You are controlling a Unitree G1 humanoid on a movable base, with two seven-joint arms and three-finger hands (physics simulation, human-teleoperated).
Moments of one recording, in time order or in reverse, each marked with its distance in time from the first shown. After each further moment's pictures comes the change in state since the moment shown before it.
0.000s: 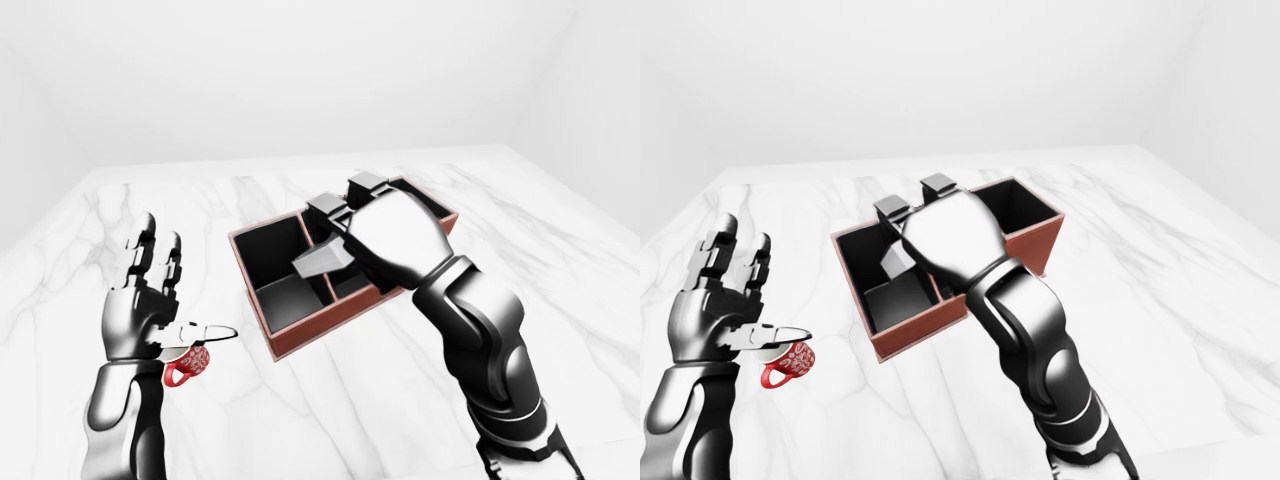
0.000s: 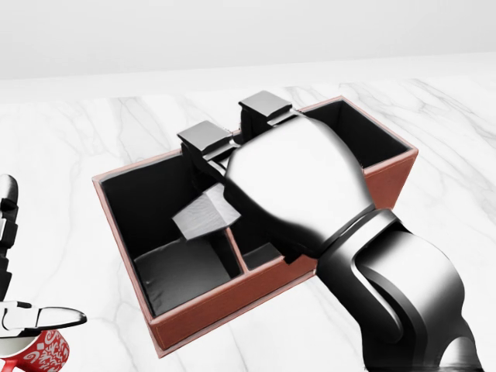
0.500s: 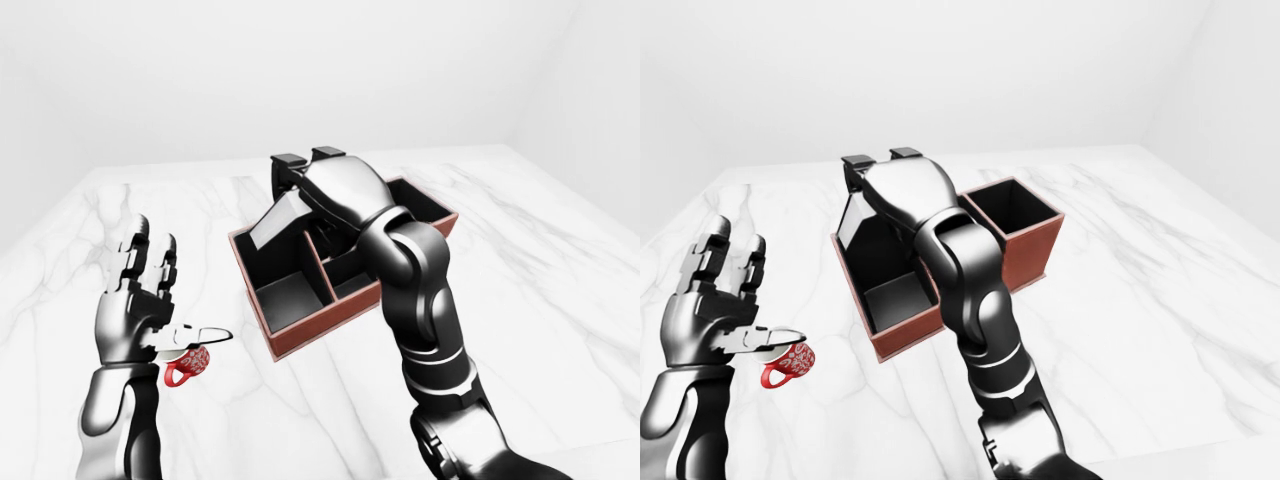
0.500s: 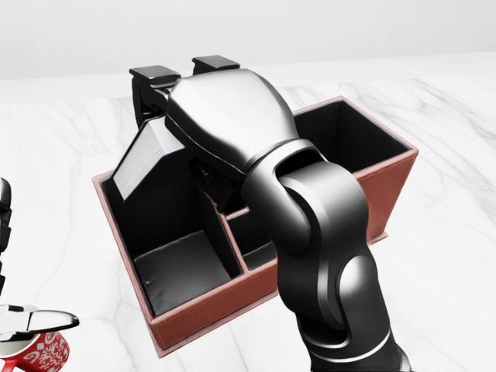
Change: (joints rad) left arm 0.010 0.000 0.023 -0.001 -0.024 0.000 -0.009; right arm -0.229 0.363 -0.110 0.363 -0.104 0.000 0.000
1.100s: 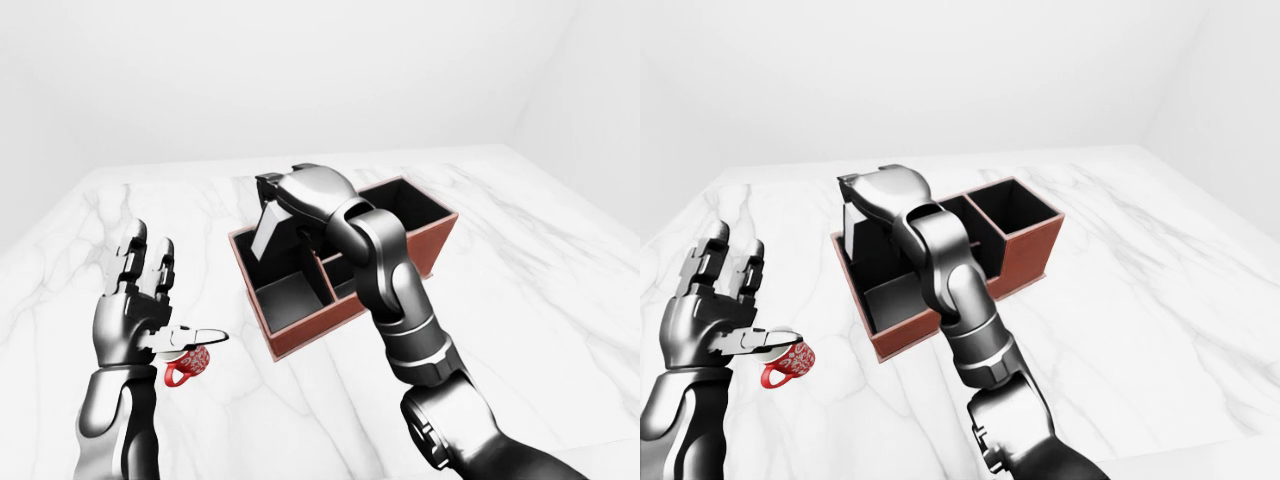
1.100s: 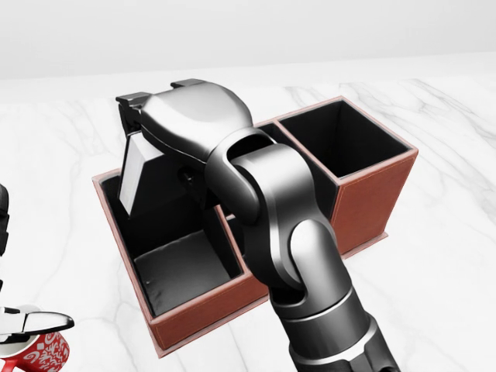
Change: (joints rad) left arm 0.003 0.004 0.018 0.028 -0.019 0.000 -0.008; right arm -0.121 0.040 -0.005 0.306 -0.054 -0.045 0.000
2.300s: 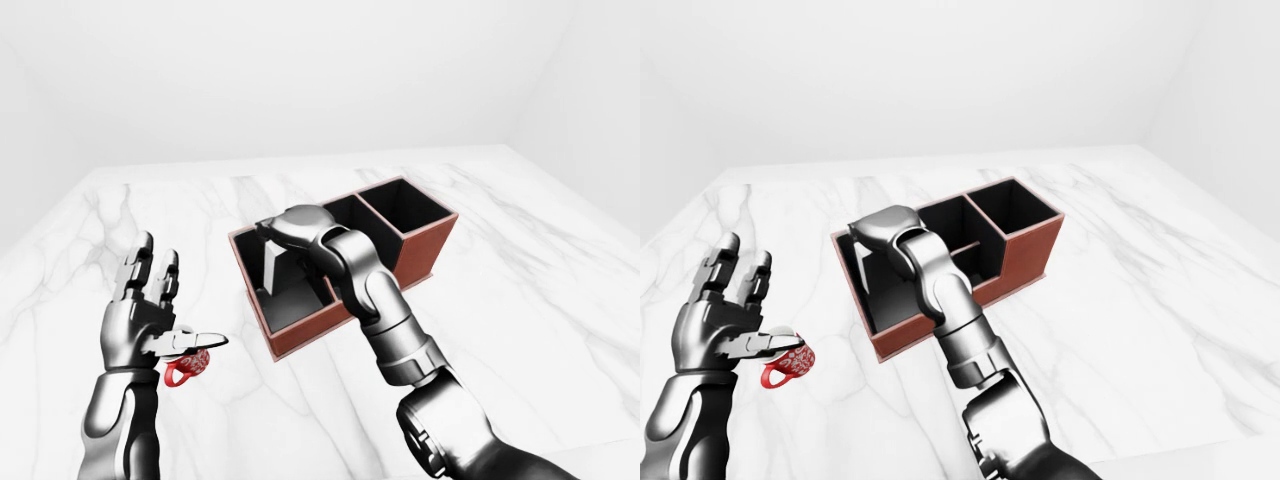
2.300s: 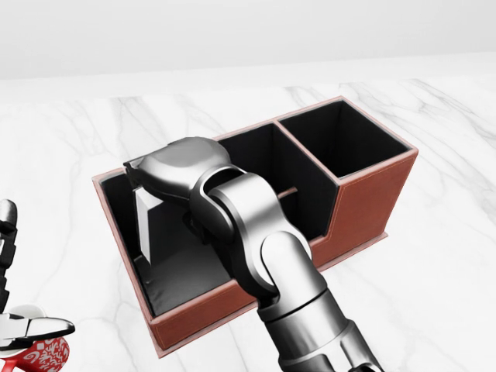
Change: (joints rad) left arm 0.010 0.001 0.005 0.070 -0.010 0.000 -0.018; right arm 0.025 0.033 0.016 0.238 -0.094 -0.108 0.000
